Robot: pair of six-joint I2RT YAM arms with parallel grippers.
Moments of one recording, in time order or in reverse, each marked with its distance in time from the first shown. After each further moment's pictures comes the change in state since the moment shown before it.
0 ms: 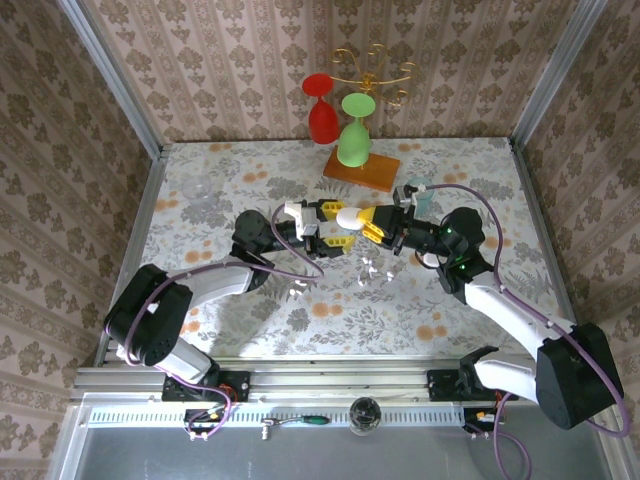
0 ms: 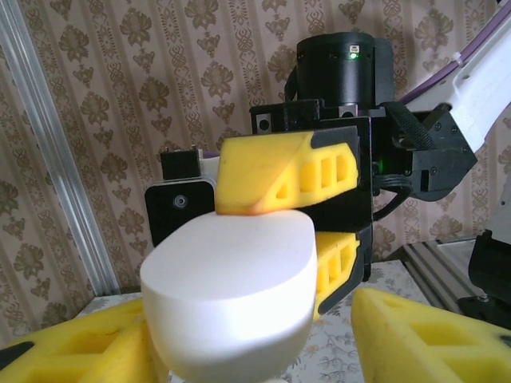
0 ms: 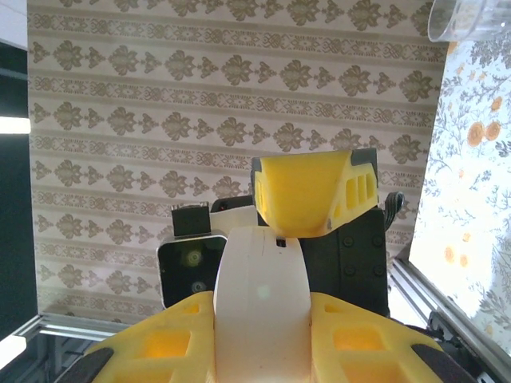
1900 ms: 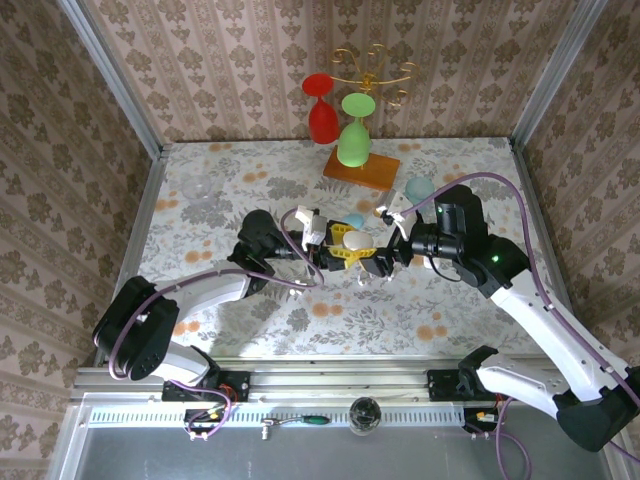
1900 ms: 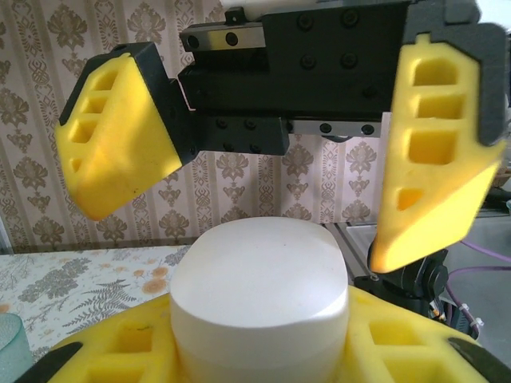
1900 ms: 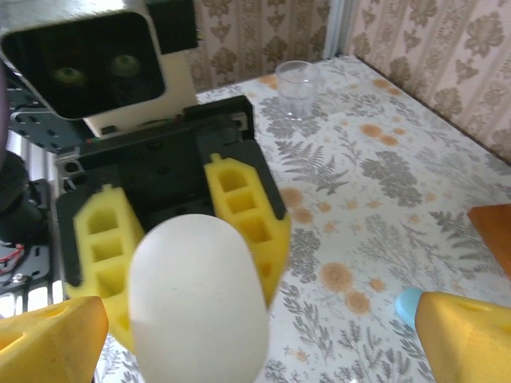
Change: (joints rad) left arm -0.060 -0.089 -0.001 -0.255 0.089 -0.047; right arm 0.154 -0.148 0.451 -1.240 0.393 -1.859
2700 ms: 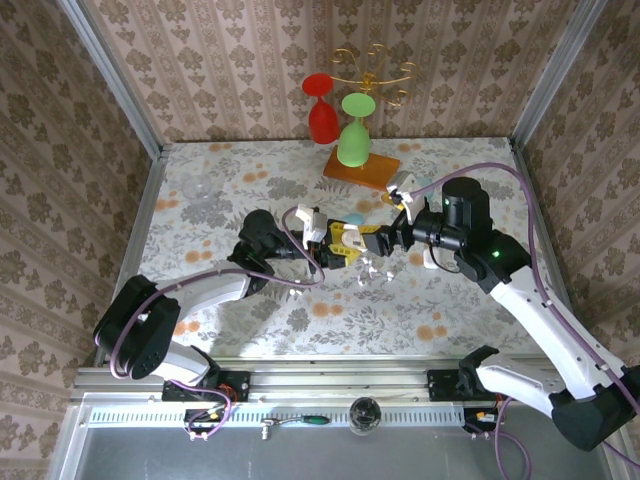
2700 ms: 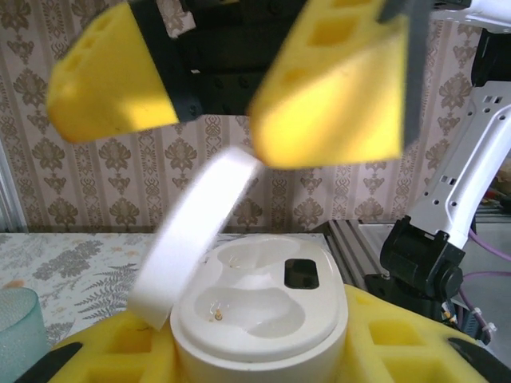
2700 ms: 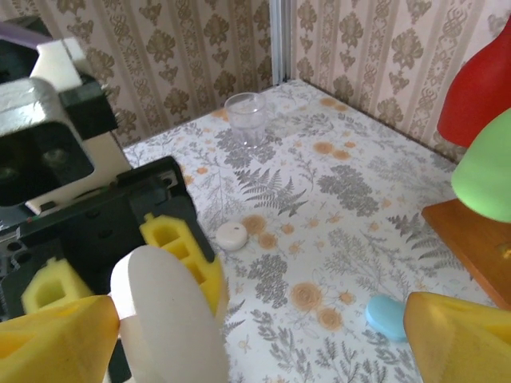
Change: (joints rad) left arm 0.004 0.005 -0.007 -0.017 -0.033 -0.010; right arm -0.066 0.023 0.001 0.124 0.042 0.144
